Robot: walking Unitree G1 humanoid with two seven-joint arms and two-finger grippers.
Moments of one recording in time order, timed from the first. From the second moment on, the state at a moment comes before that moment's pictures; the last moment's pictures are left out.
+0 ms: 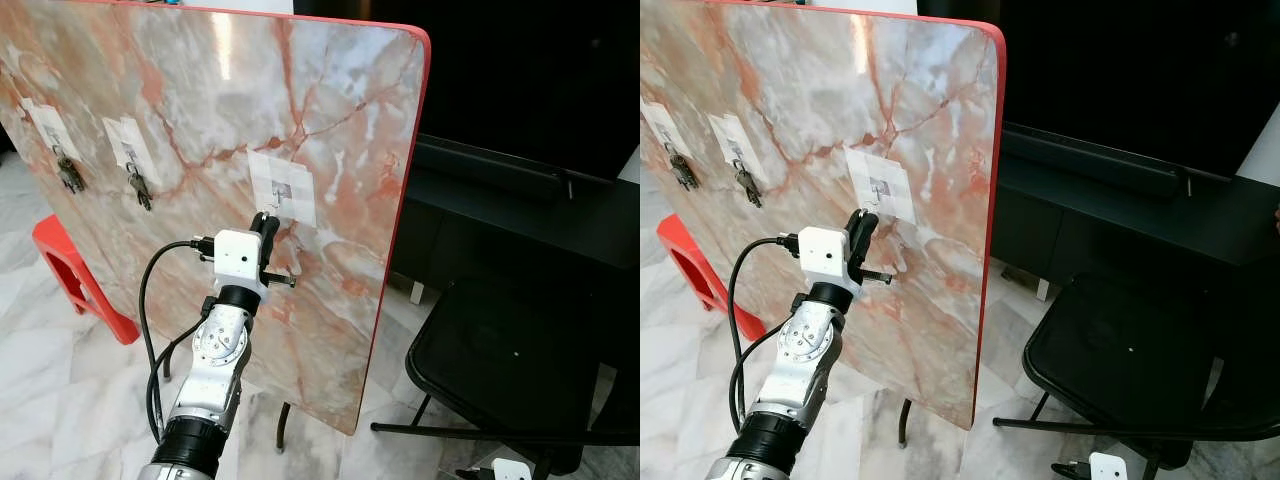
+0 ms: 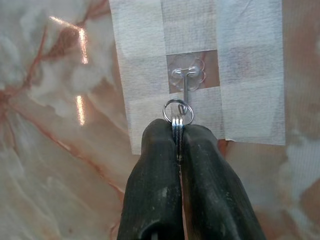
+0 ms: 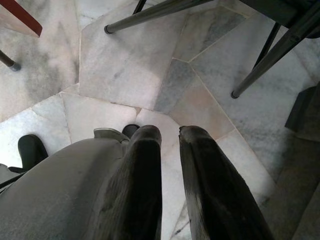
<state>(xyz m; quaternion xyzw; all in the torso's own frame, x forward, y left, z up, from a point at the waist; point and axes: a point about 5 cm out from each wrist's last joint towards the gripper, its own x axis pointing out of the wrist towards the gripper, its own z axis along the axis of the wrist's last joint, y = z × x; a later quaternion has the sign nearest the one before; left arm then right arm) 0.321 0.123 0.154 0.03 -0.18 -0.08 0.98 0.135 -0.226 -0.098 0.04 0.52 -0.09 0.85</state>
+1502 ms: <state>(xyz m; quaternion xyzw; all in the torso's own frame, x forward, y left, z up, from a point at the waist) 0.328 0.116 0.150 0.03 -0.17 -0.10 0.98 0.135 -0.225 -0.098 0.04 0.51 -0.09 0.85</state>
